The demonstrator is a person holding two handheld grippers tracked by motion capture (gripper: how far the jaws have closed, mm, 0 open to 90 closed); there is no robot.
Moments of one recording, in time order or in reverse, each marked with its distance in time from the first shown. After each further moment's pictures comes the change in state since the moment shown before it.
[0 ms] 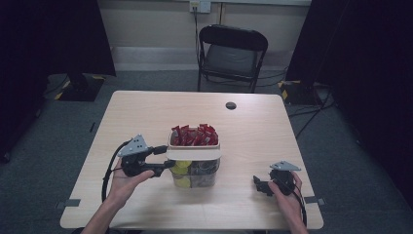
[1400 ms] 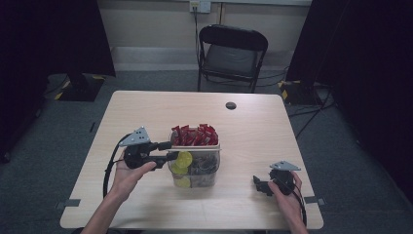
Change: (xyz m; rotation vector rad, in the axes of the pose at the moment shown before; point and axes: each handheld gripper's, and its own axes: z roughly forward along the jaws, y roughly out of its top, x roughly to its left) left arm 0.008 0.016 0.007 -0.001 -0.048 -0.040; right arm 0.000 0.000 0.000 0.003 -0.001 -0.001
